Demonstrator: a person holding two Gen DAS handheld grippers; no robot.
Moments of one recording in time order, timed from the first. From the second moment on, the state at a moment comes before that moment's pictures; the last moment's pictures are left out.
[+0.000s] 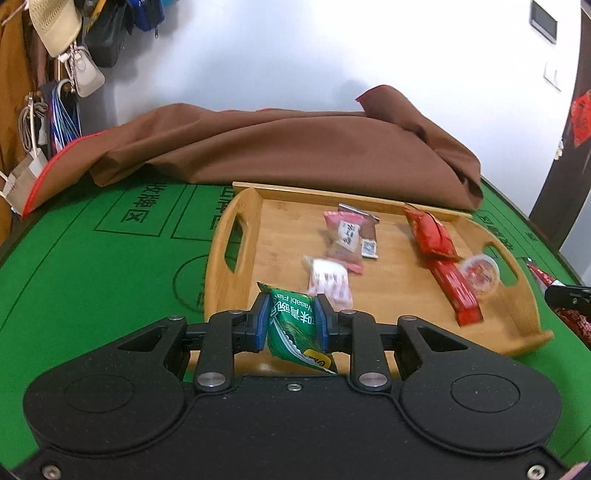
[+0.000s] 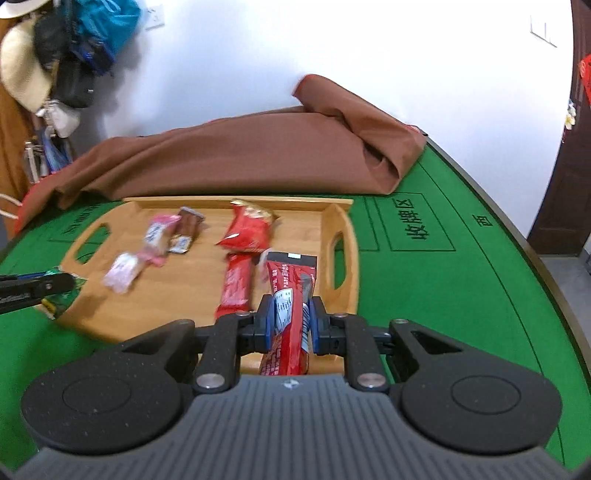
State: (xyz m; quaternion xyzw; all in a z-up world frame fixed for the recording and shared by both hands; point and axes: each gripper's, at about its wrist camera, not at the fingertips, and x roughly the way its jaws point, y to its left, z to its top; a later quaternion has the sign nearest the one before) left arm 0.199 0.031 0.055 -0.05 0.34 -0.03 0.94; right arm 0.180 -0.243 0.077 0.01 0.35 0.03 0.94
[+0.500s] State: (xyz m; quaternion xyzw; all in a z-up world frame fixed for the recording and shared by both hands) left arm 0.252 0.018 0.038 -0.03 0.34 -0.02 0.94; right arm 0.257 -0.244 0.046 -0.01 0.37 0.00 0.93
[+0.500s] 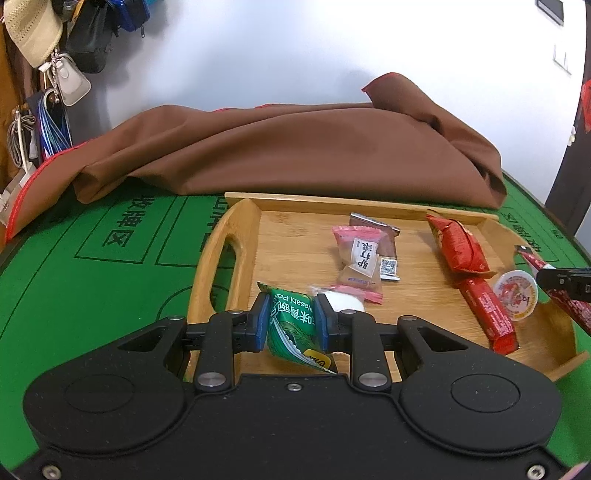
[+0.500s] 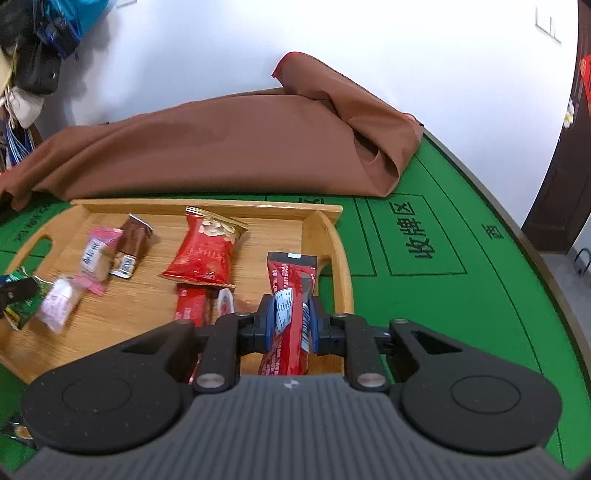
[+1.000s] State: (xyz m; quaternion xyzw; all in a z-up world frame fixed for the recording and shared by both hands) left arm 0.264 0.017 0.028 -0.04 0.35 -0.02 0.94; right arm 0.279 -0.235 0.023 0.01 0.39 0.03 0.92
